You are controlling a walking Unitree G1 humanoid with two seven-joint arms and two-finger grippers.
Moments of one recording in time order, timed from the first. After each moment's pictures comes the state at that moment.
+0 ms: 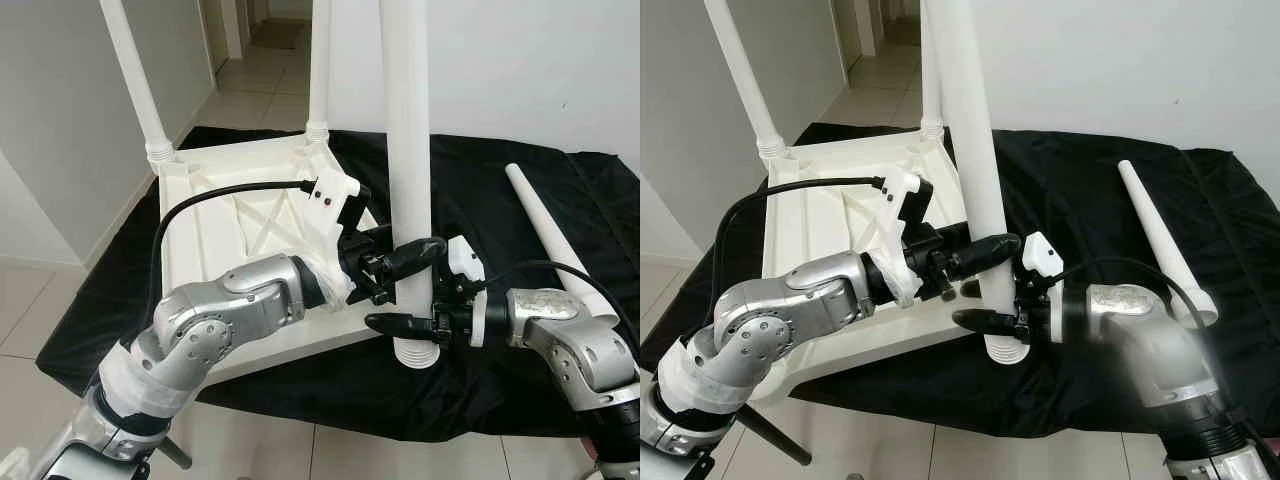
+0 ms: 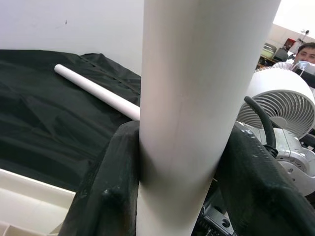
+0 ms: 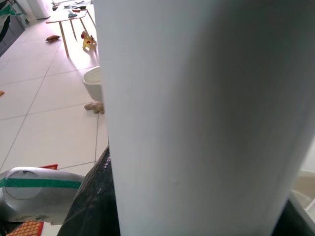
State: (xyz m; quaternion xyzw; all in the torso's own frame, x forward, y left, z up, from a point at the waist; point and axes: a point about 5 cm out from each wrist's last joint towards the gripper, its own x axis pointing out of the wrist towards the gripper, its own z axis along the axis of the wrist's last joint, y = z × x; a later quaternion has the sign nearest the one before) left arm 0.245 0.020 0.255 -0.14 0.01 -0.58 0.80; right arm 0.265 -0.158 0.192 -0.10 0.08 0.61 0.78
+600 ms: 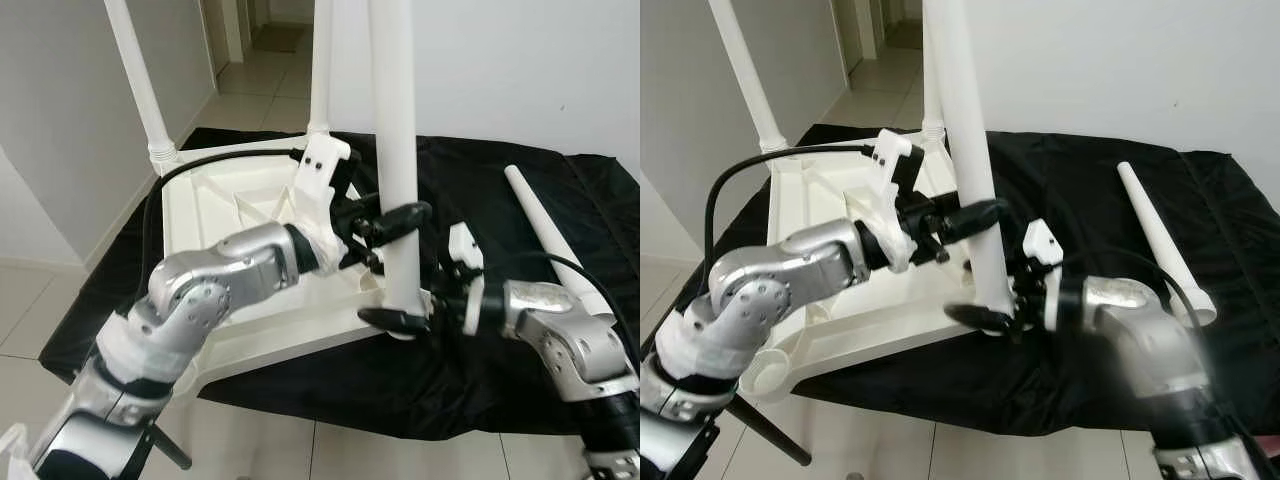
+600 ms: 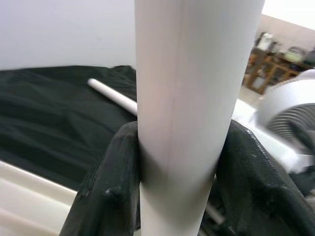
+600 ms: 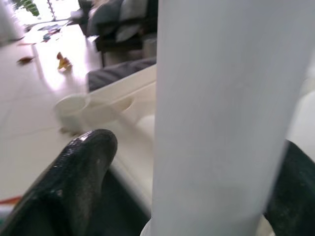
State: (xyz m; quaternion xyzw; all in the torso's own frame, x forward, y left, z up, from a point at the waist) left arm 0.280 0.027 0.274 -0.11 0.00 -0.54 0.83; right arm 0.284 -0.153 0.204 -0.07 0.02 0.54 0.83
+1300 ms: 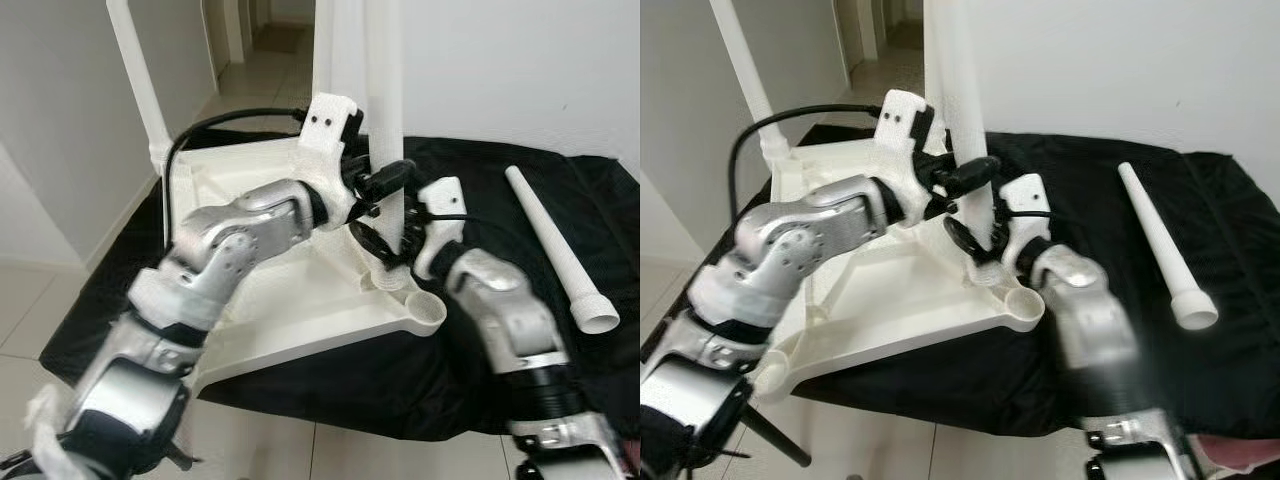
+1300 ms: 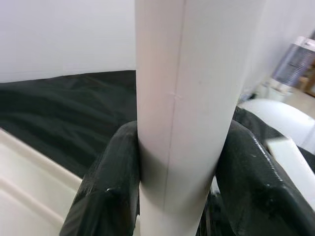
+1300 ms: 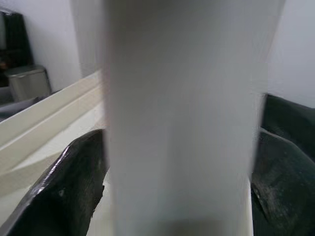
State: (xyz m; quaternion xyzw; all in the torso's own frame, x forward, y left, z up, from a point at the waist) left arm 0.322 0.013 0.292 -0.10 0.00 -0.45 0.89; right arm 0.328 -0.121 0.213 -0.07 -0.07 0.29 0.95
